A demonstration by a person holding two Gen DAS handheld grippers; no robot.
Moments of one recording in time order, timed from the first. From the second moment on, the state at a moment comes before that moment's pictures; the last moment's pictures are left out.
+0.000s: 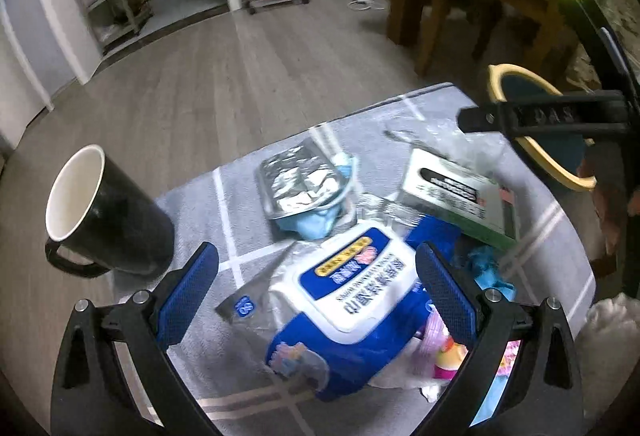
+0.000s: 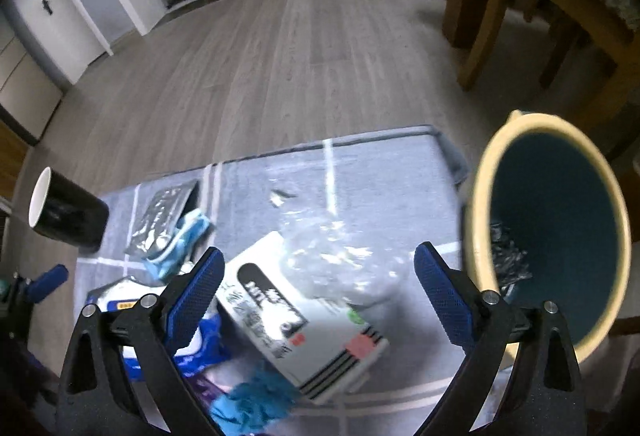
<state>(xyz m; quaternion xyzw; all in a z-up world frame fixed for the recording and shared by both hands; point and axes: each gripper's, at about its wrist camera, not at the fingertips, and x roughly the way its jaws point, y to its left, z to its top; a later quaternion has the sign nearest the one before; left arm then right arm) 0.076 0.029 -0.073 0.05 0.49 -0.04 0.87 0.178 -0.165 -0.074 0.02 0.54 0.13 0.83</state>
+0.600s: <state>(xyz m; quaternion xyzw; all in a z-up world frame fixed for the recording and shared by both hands) 0.169 0.033 -0.099 0.04 0.54 -0.01 0.84 0.200 -0.176 -0.121 0.07 0.57 0.11 0.81</state>
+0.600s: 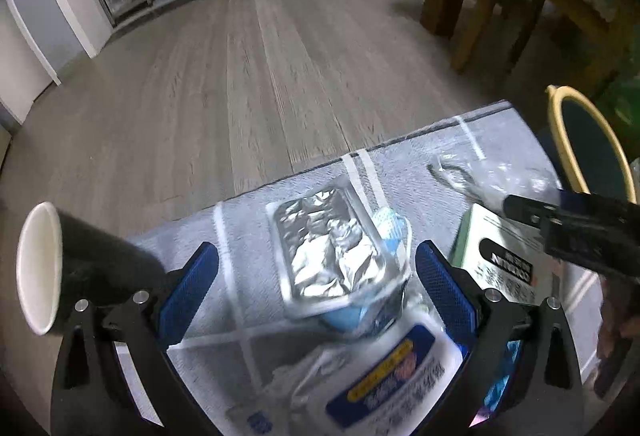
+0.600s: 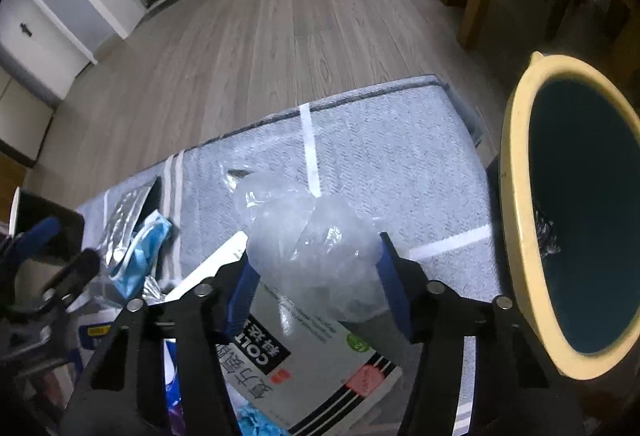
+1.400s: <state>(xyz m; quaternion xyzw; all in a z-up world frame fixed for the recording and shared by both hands) 0.185 0.049 -0.110 -0.02 0.56 0.00 0.83 0.185 -0.179 -0.079 0.06 0.54 0.12 0.83</state>
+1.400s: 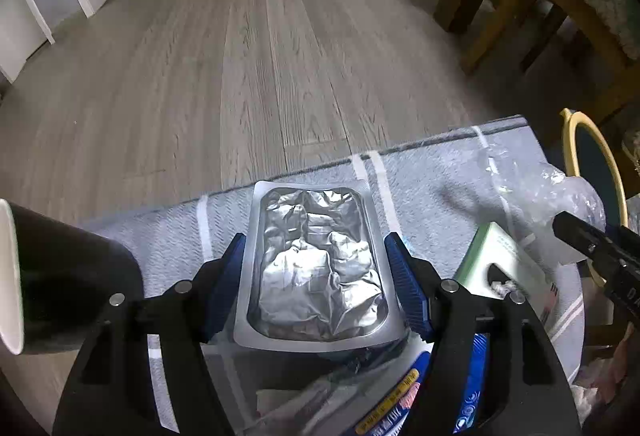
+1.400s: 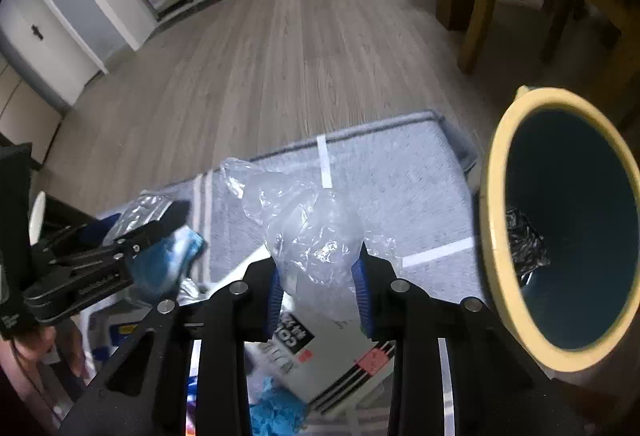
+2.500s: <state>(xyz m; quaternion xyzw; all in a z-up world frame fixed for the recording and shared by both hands) 0.169 -0.103 0.011 0.05 0.46 -0.10 0.88 0.165 -0.363 0.017 0.15 0.51 0.01 0.85</state>
